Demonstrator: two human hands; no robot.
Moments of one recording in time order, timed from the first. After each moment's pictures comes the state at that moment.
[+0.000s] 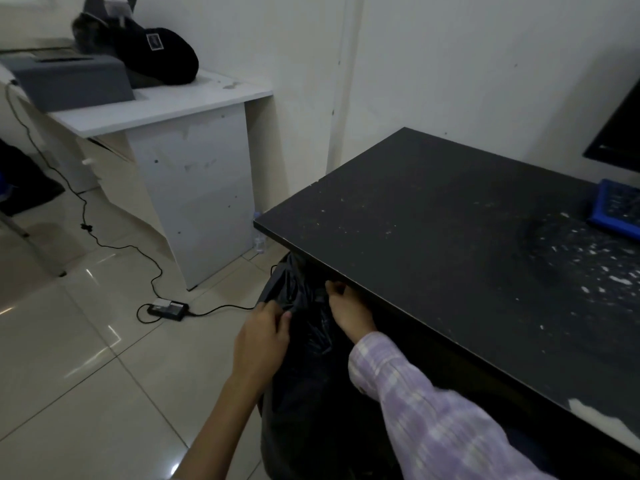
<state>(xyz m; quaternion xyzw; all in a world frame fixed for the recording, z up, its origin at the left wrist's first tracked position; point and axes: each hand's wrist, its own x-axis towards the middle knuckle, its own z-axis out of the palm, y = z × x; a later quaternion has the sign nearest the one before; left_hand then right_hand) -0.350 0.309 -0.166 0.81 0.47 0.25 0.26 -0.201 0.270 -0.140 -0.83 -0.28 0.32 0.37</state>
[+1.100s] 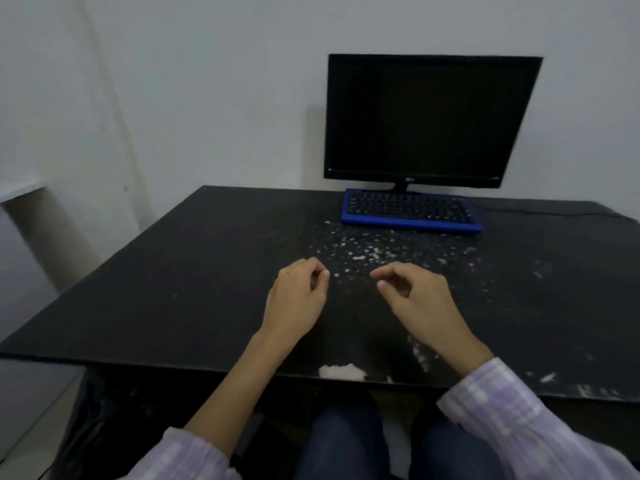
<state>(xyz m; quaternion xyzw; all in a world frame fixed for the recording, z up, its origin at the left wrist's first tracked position) -0.131 0.131 -0.012 0.91 0.06 0.28 0.30 -0.090 -0.058 0.010 -0.87 -0.26 -0.08 0.42</state>
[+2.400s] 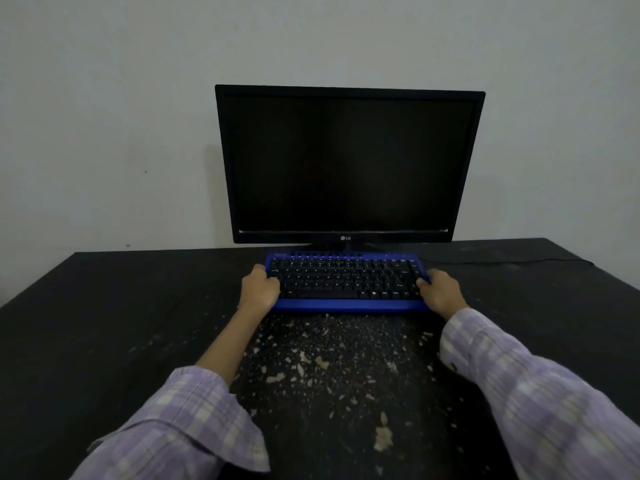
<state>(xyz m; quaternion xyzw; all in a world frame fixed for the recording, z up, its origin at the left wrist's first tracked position) 0.179 0.141 -0.001 0.86 0.21 0.13 0.45 0.242 -0.154 0.008 -0.93 0.07 0.00 0.37</state>
